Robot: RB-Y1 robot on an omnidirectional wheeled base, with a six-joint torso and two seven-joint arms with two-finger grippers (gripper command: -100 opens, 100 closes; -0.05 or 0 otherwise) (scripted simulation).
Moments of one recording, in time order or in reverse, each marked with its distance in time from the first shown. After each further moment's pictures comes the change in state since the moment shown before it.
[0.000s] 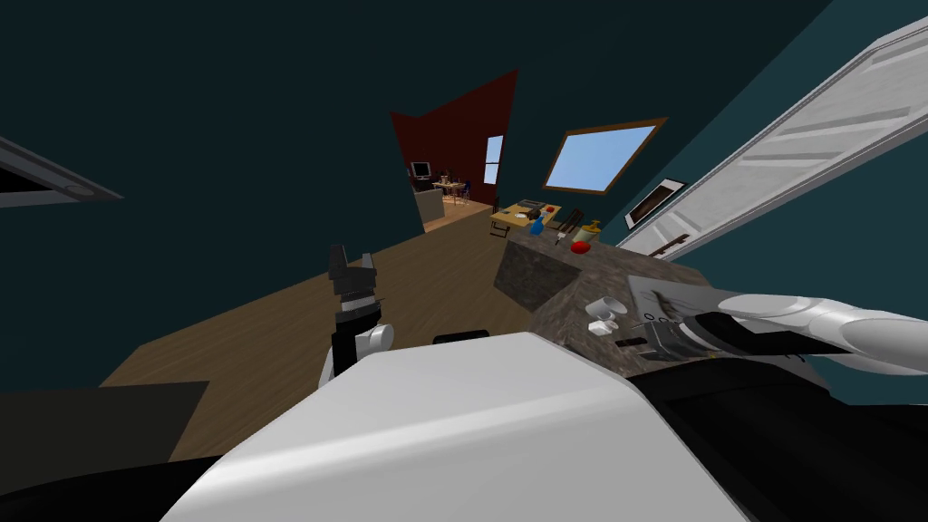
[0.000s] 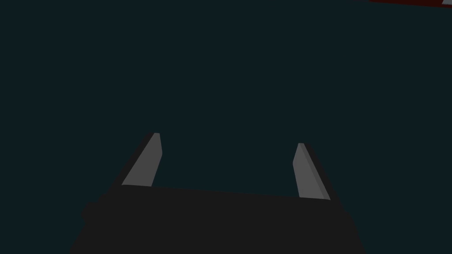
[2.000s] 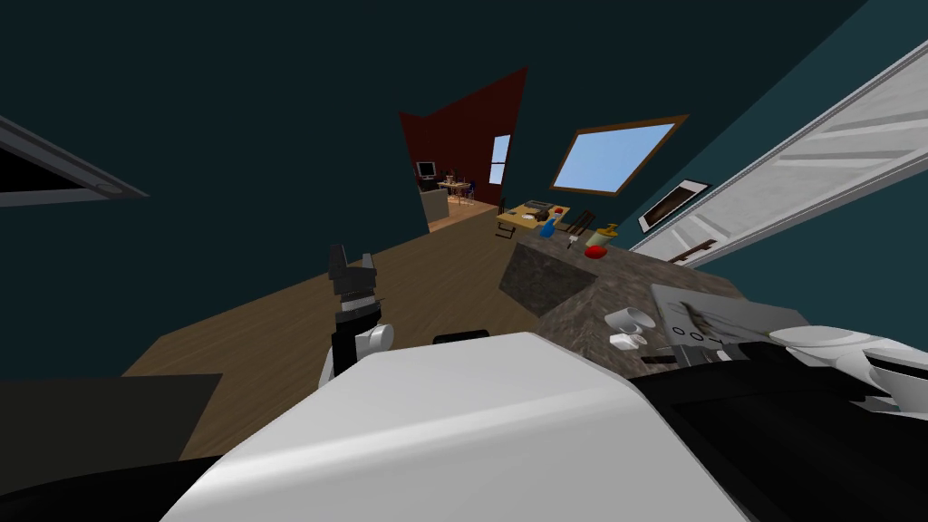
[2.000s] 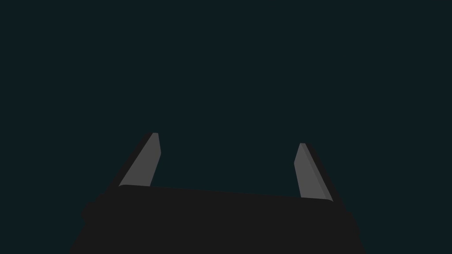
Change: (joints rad) left arm 0.000 0.000 0.000 0.000 0.000 0.000 0.000; right arm -0.074 0.250 -0.053 0.460 0.090 -0.231 0.190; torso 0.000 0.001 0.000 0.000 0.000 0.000
